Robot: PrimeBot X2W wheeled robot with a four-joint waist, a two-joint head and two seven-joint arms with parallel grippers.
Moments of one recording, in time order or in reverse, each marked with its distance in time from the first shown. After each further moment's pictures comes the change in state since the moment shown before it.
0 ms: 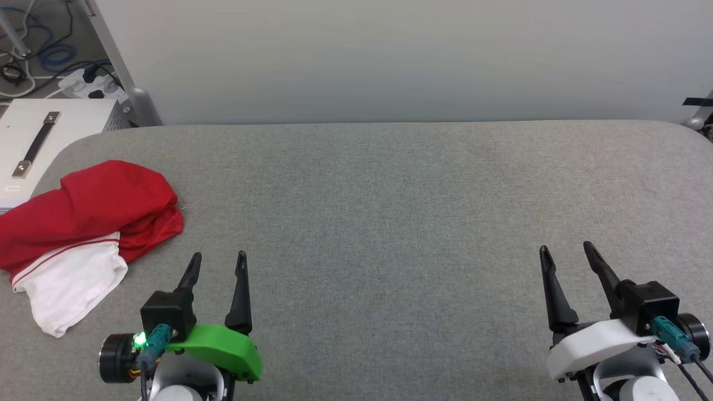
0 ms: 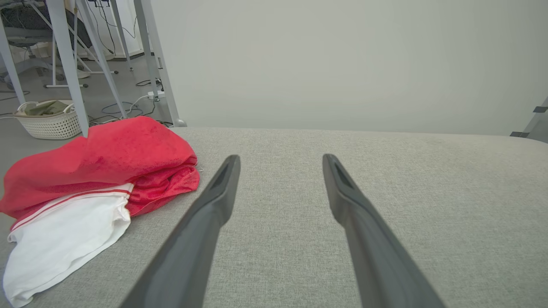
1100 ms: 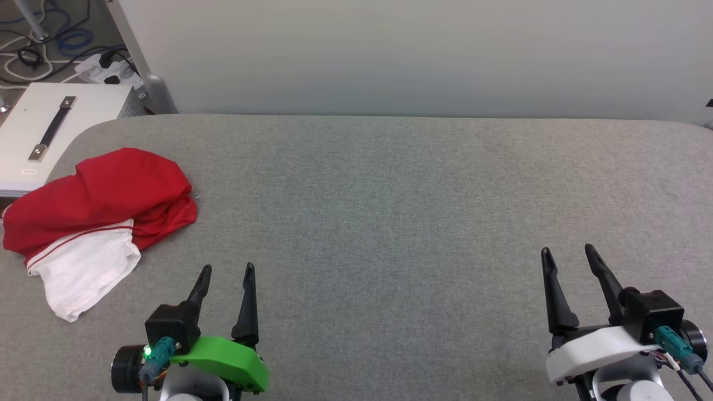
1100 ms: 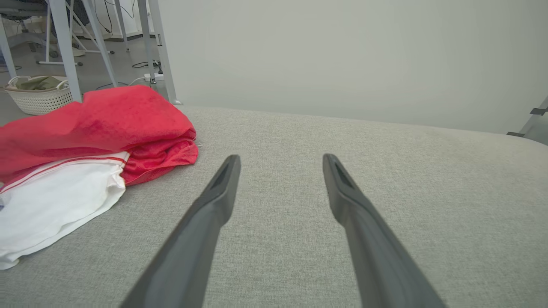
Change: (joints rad) left arm 0.008 0.000 -0.020 0.078 -0.056 -0.025 -0.071; right arm 0.005 0.000 0.006 0.031 0.032 0.000 -0.072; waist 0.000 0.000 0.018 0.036
